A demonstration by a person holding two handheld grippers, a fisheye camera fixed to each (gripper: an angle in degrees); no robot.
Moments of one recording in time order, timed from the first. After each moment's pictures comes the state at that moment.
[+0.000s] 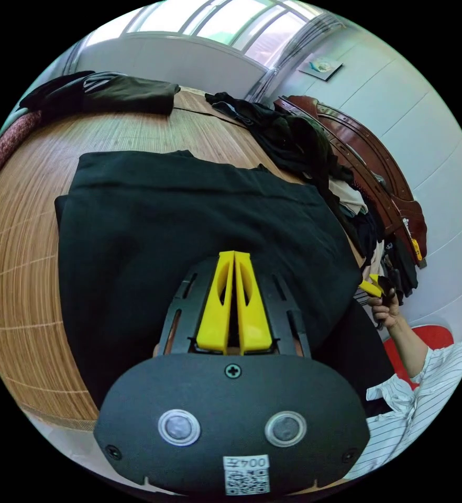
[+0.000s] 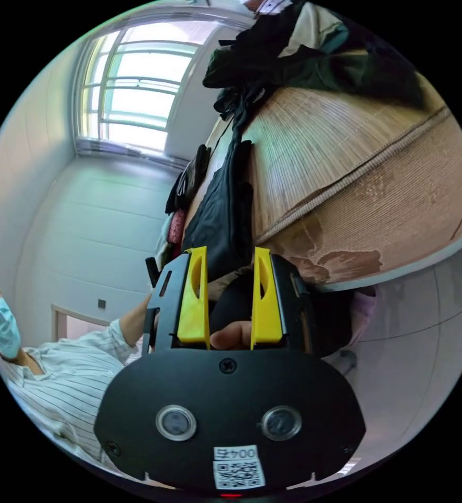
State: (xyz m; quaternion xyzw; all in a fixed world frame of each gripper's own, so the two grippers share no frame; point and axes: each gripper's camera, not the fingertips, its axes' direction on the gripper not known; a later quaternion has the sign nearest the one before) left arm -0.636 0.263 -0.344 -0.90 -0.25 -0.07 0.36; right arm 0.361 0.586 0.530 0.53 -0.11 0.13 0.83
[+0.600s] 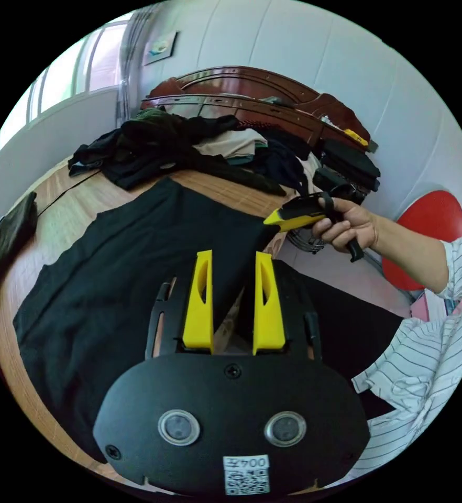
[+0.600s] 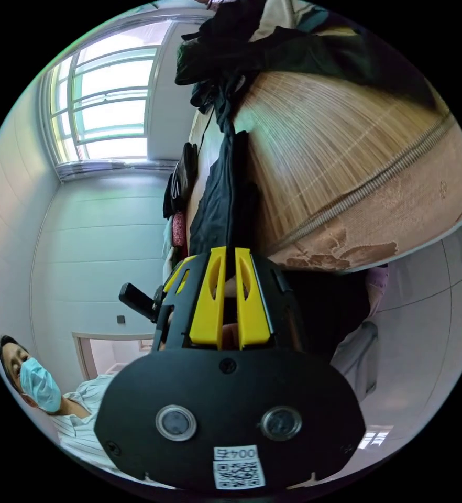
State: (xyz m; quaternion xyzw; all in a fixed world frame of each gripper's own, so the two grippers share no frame) left arm -0.455 0.332 -0.512 -0.94 0.05 0.01 0.34; right arm 0.363 0.580 0.426 0.49 -0.18 0.19 0.83
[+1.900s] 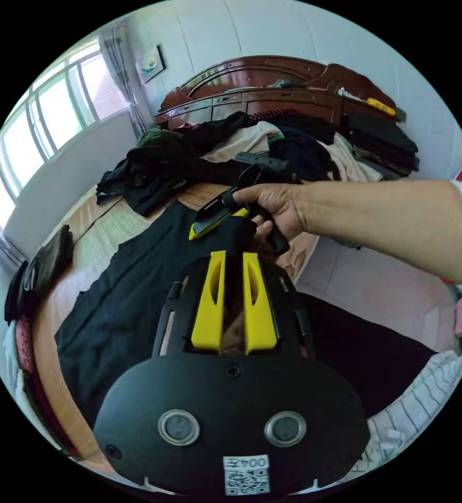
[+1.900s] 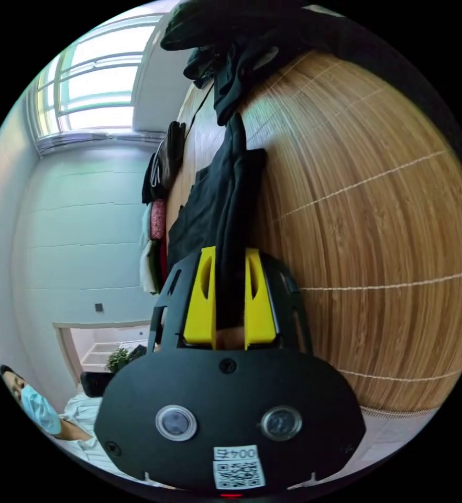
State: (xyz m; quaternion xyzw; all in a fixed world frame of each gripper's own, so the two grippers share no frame) left arm -0.358 0.393 -0.668 -0.93 0.03 0.17 0.33; right arm 0.423 0.377 0.398 0.41 -0.12 0.18 0.89
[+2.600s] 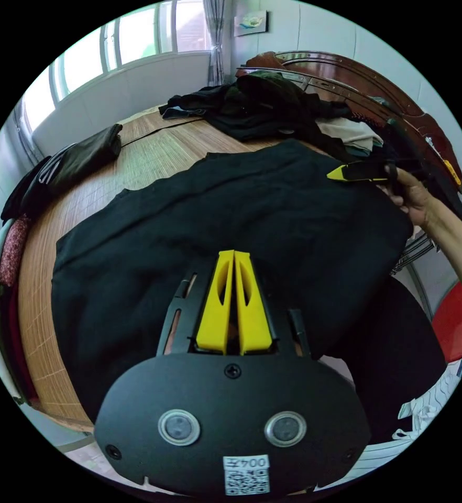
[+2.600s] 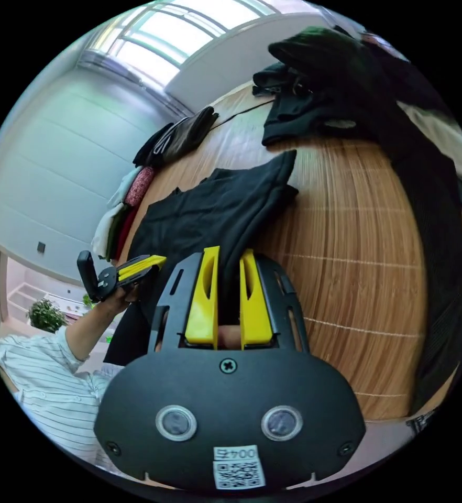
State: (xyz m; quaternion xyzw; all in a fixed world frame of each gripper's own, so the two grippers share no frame) left arm -0.500 0.381 -0.525 -0.94 -0.16 0.12 0.28; right arm 0.361 0.288 0.515 0.41 0.10 0.06 0.90
